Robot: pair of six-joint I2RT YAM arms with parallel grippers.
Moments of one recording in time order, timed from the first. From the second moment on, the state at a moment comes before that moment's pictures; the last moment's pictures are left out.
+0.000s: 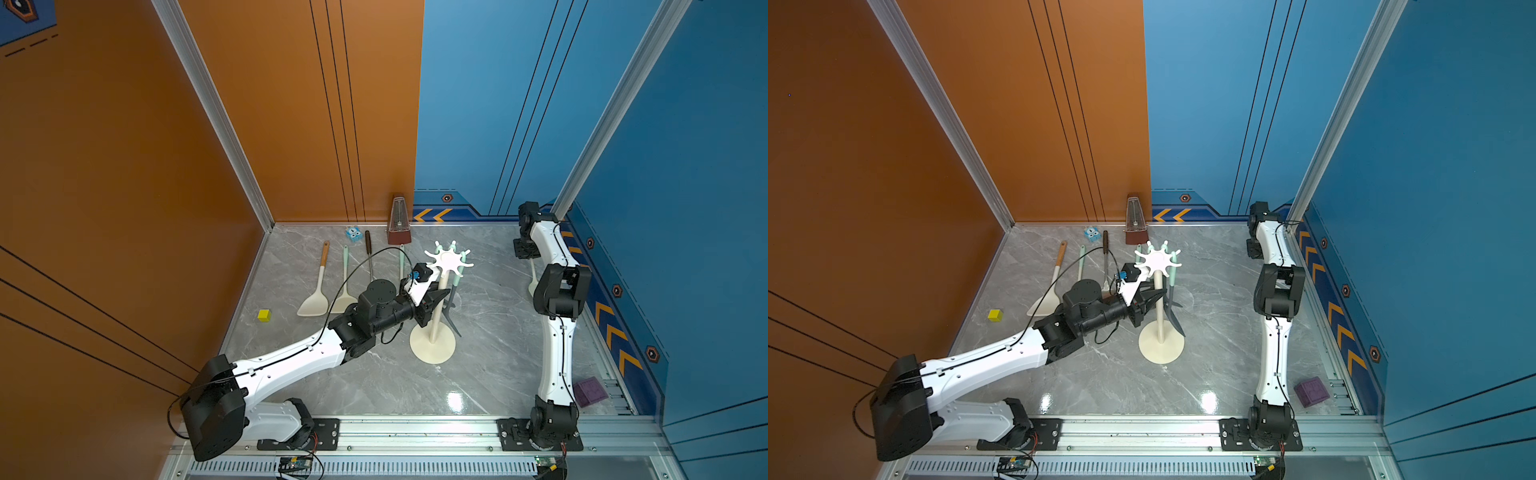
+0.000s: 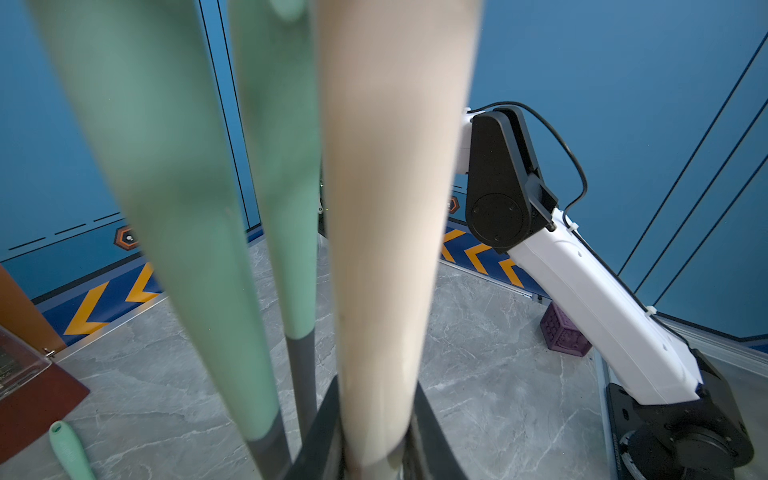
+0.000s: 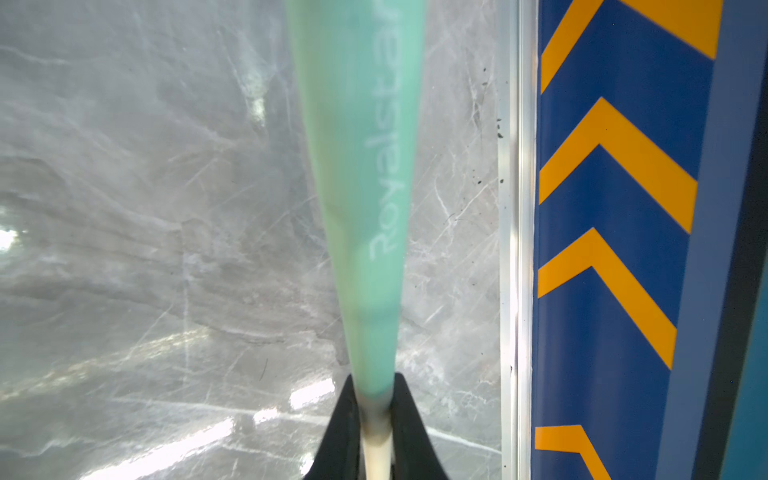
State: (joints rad) left arm -0.89 1.29 0.87 0.34 0.14 -0.05; right arm -0.11 2.55 2.43 -1.16 0.36 -0.07
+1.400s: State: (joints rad) left arm -0.85 1.25 0.79 0.28 0.22 -0.09; right arm 0.05 1.32 1.13 -0.36 -0.54 0.17
